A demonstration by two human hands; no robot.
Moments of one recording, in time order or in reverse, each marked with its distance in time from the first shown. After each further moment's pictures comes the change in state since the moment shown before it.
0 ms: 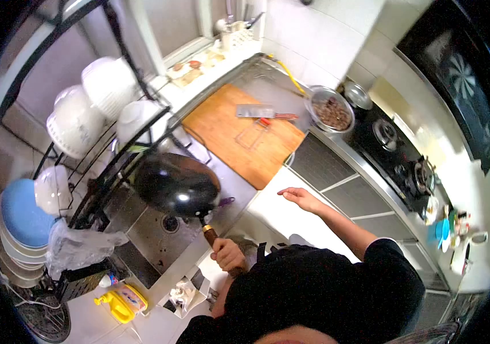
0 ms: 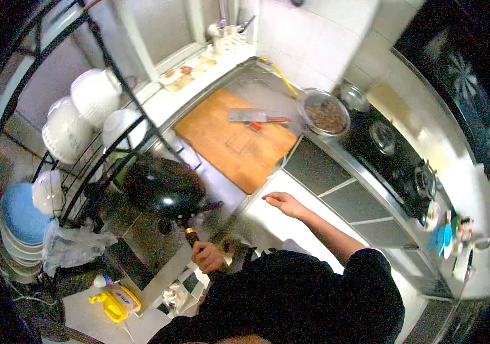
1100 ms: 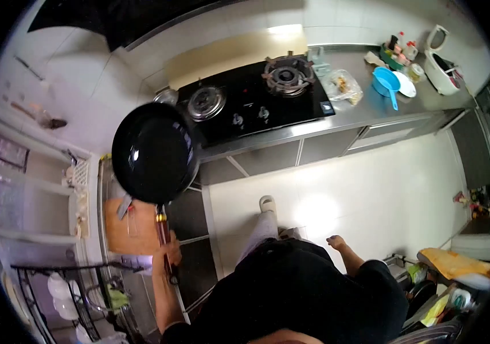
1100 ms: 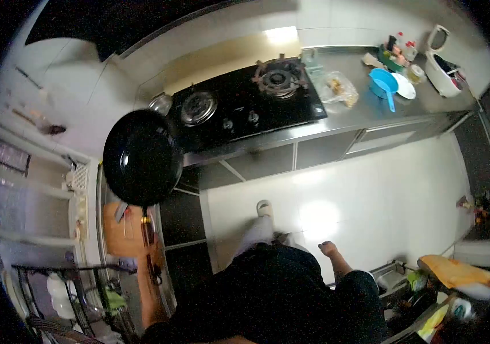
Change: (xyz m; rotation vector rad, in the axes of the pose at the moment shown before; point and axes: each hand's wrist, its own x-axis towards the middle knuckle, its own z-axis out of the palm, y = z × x) left_hand 0.051 -0.264 -0.295 1.449 1.493 -1.260; right_hand -0.524 0.541 0.064 0.372 0.791 0.947
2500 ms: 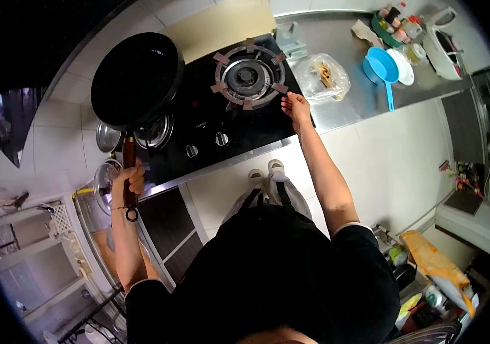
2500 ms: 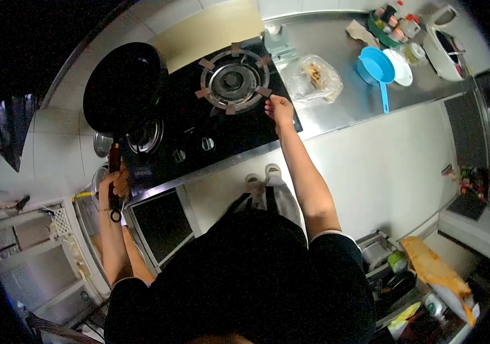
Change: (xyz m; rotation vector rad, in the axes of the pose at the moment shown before) left_hand 0.372 0.145 0.141 0.085 -0.243 -0.217; right_hand 0.203 -0.422 -0.373 1.399 0.332 -0.265
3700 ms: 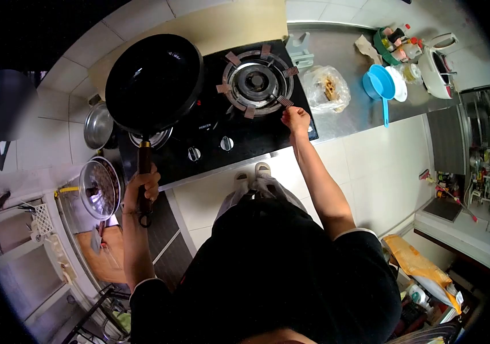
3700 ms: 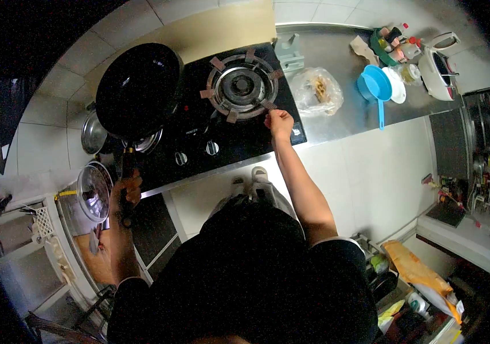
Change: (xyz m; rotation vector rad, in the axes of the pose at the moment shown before) left_hand 0.014 -0.022 -0.029 -0.181 0.013 0.003; right_hand -0.009 0.023 0.036 -0.071 0.135 -0.127
